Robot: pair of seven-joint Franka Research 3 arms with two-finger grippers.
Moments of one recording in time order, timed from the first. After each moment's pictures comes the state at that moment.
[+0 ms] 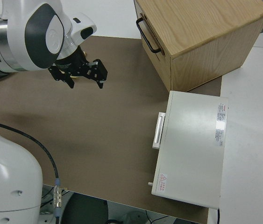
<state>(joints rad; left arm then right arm) -0.13 -0.03 0.05 -1.83 0.01 1.77 -0.17 -0.09 -0.02 0.23 -1.50 0.00 1.36 0.06</state>
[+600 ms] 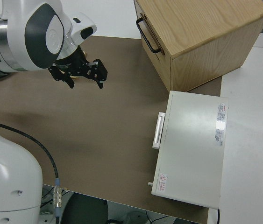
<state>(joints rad) -0.12 -0.03 0.05 -1.84 0.09 1.75 -0.22 -0.09 -0.02 0.23 -1.50 0.00 1.36 0.06</state>
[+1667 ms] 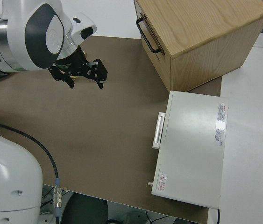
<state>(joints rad) -0.12 -0.01 0.20 -2.02 0.41 1.69 -0.16 -0.09 -0.02 0.23 -1.50 0.00 1.36 0.06</state>
